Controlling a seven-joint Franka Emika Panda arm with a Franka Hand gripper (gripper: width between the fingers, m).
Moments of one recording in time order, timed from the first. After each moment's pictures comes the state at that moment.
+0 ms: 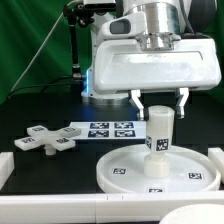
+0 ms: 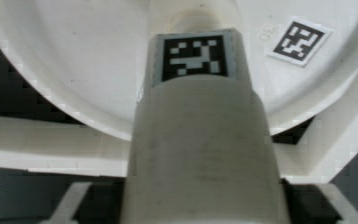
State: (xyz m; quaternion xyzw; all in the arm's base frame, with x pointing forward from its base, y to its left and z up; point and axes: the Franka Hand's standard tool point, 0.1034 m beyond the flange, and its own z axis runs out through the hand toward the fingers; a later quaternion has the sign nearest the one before) arm 0.567 0.040 0.099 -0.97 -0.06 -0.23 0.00
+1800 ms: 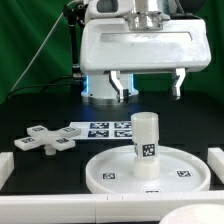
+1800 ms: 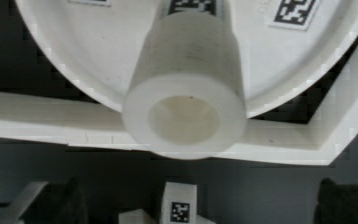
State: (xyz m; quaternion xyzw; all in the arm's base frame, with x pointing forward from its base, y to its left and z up) arm 0.566 0.023 0.131 -0.97 -0.06 -0.22 0.01
